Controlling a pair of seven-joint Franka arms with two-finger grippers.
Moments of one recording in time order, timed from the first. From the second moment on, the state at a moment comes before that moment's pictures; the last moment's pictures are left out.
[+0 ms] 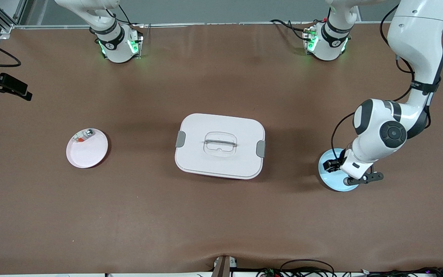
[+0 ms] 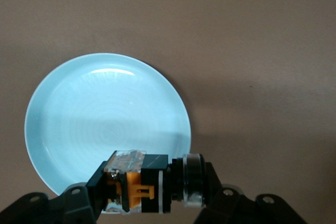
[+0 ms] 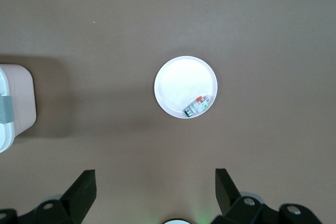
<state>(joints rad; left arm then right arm) 0.06 0.47 -0.24 -1.86 0.11 2.35 -0.40 -0.06 0.01 0.02 -1.50 0.01 1.44 0.04</state>
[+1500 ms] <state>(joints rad) 0.05 0.43 -0.66 -1.57 -0.42 1.99 -1.15 0.49 0.01 0.04 -1.48 0.14 1.54 0.73</state>
